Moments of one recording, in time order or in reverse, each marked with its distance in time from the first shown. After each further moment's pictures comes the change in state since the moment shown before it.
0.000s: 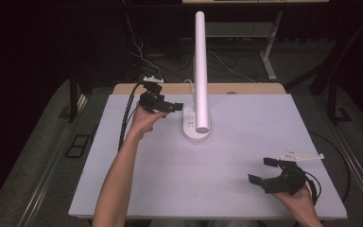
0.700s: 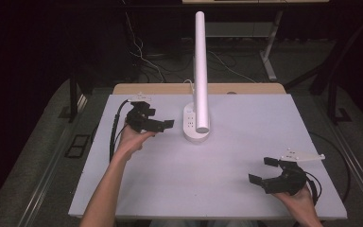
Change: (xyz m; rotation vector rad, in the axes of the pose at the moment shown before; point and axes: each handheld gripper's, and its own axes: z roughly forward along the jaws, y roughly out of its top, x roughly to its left) left arm -0.017 -0.052 -0.048 -0.048 -0.017 0.033; right arm 0.001 0.000 -0.002 -0.007 -0.004 0.000
